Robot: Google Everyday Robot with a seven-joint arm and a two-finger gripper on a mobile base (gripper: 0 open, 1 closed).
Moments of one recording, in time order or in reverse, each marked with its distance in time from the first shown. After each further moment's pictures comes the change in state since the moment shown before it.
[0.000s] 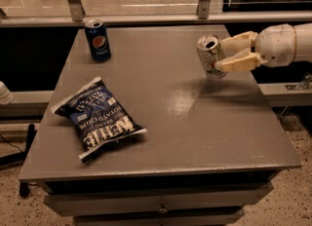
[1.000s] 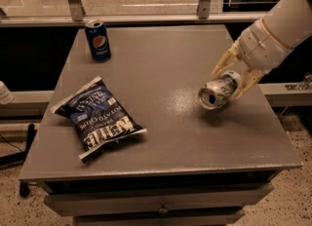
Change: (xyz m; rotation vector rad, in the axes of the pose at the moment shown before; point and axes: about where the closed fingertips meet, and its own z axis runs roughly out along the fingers) arm 0.002 0.087 0.000 -0.450 0.641 -0.725
